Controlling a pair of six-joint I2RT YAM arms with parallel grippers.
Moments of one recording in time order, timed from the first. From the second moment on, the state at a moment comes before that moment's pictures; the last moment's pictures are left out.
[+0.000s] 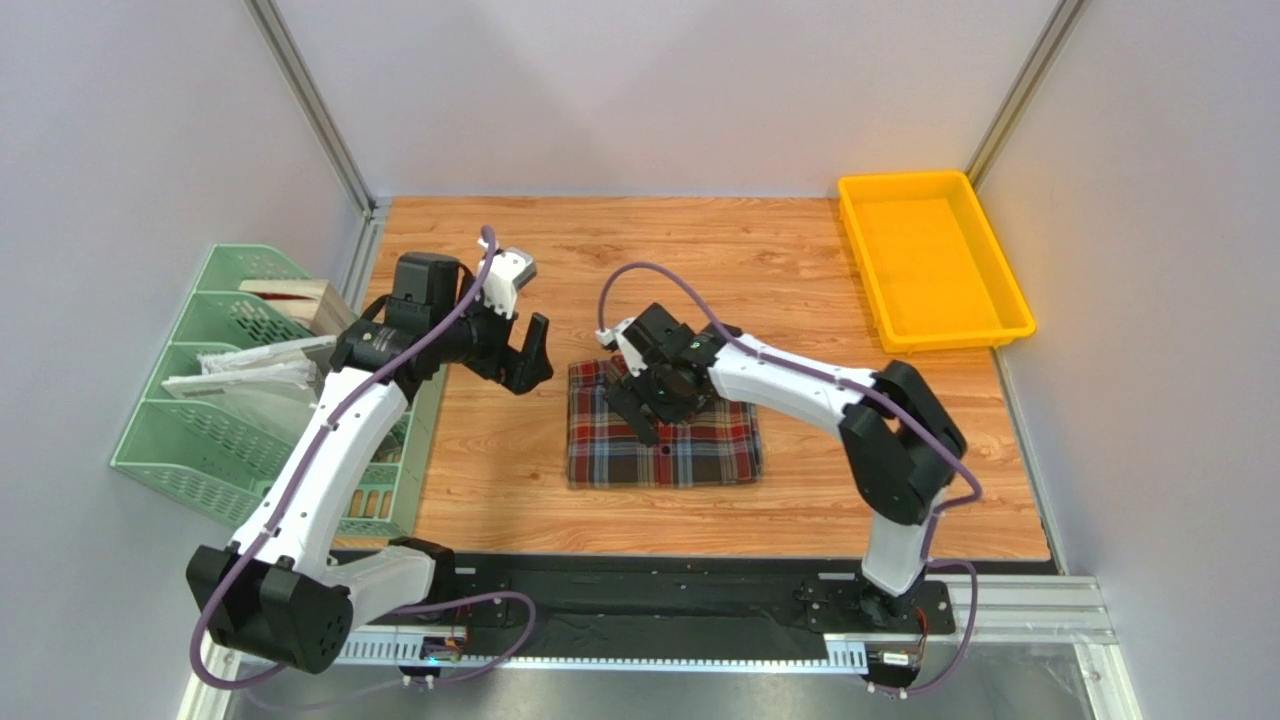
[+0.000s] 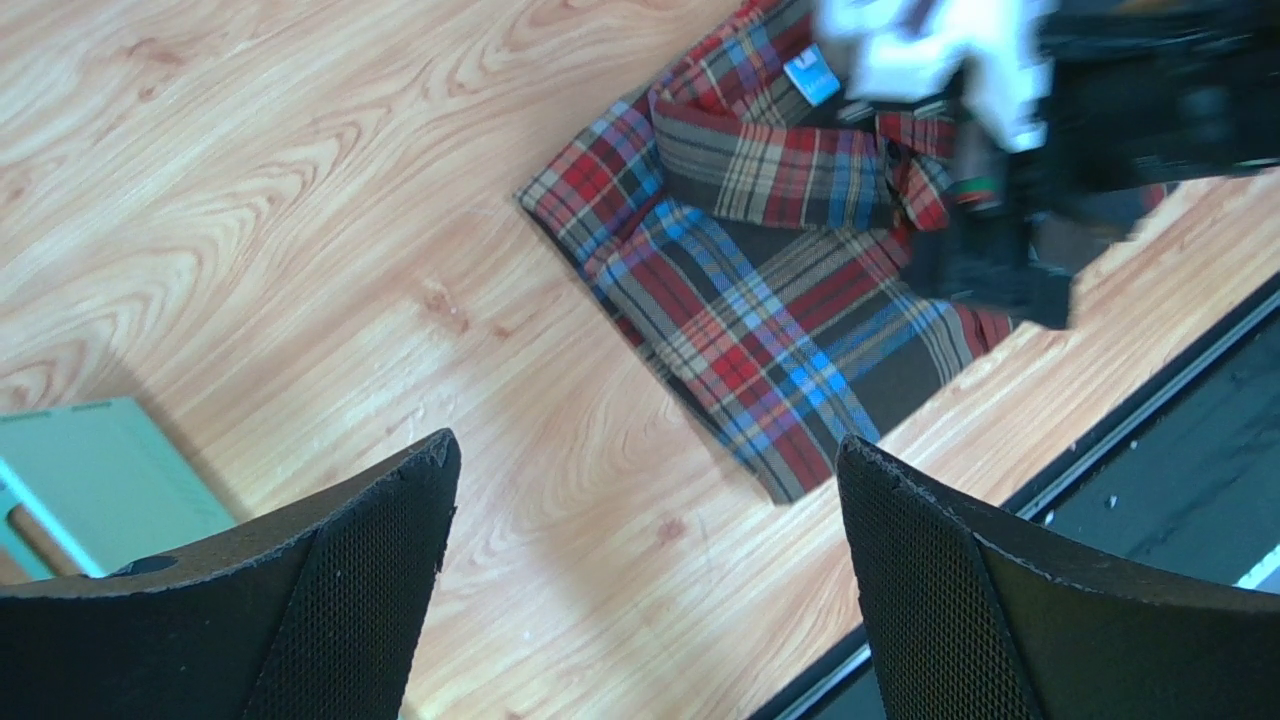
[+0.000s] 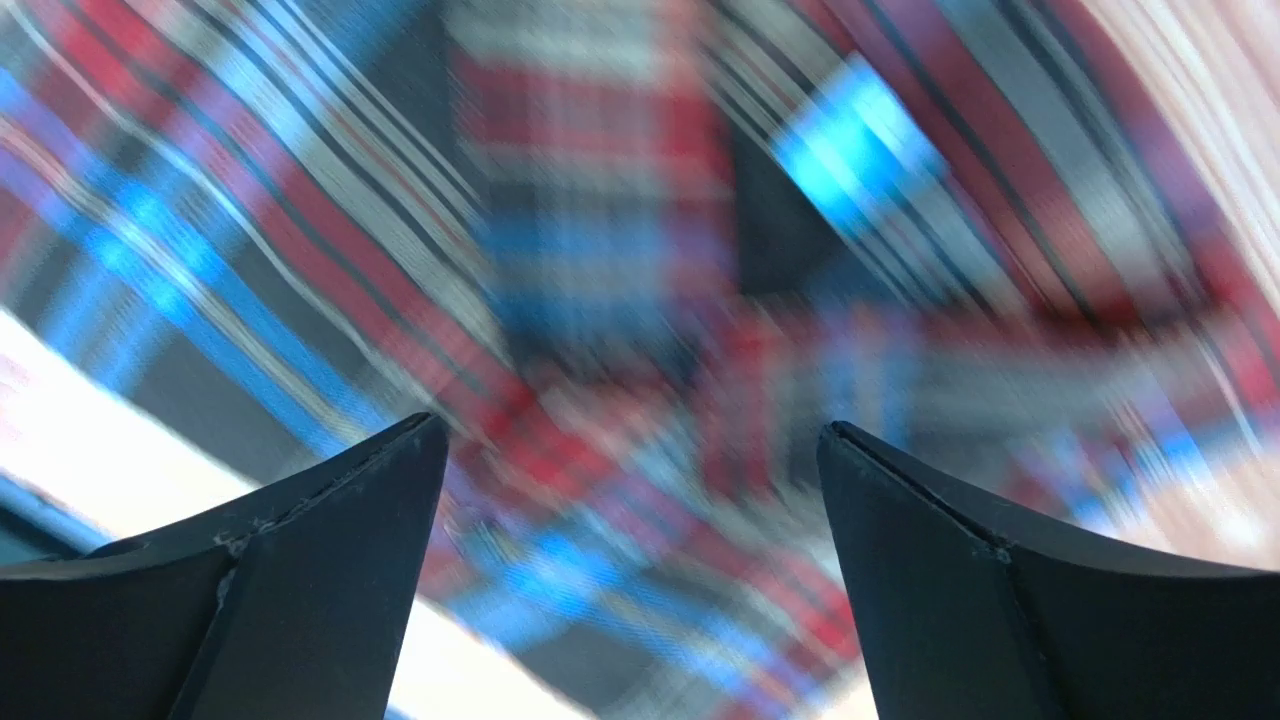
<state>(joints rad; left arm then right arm) -0.26 1.16 1.15 -0.77 0.40 0.17 0.81 1.77 1.29 -0.64 0.00 0.03</state>
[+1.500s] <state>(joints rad) -0.23 1.22 1.27 -0.86 0.42 0.28 -0.37 1.59 0.92 -0.90 -0.08 -0.93</state>
